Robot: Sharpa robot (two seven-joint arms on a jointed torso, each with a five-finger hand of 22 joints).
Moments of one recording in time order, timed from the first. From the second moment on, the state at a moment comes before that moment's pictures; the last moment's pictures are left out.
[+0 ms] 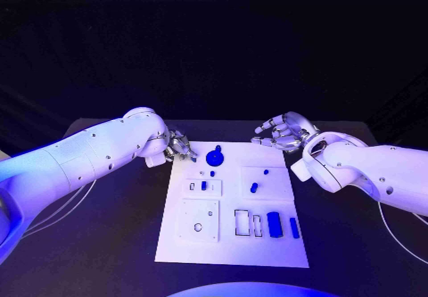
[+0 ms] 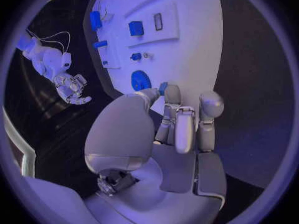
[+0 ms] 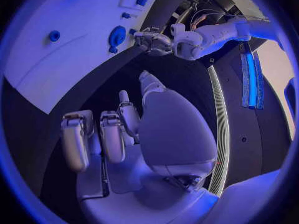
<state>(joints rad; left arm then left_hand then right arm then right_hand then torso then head) 1.29 -0.44 -0.02 0.98 -0.96 0.26 -0.46 1.35 -0.09 0.45 0.27 0.29 0.82 0.08 0.73 0.53 1.14 0.00 0.95 0.62 1.47 -0.05 1.47 1.31 0.14 1.20 0.06 1.26 0.99 1.26 -0.94 -0.11 1.62 -0.77 -0.55 -0.07 1.40 -0.17 0.10 0.29 0.23 0.88 0.16 0.26 0.26 1.35 0.08 1.31 1.31 1.47 0.01 1.56 1.31 0.01 1.47 0.11 1.55 1.31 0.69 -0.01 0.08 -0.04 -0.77</state>
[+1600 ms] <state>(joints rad) 1.25 -0.75 -0.04 1.49 -0.98 0.11 -0.40 1.19 -0.20 0.66 0.21 0.38 0.89 0.06 0.77 0.55 1.27 -0.02 1.03 0.72 1.47 -0.07 1.51 1.31 0.12 1.27 0.04 1.34 1.11 1.25 -0.95 -0.11 1.62 -0.77 -0.55 -0.07 1.40 -0.17 0.10 0.29 0.23 0.88 0.16 0.26 0.26 1.35 0.08 1.31 1.31 1.47 0.01 1.56 1.31 0.01 1.47 0.11 1.55 1.31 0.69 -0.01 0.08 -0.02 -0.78</state>
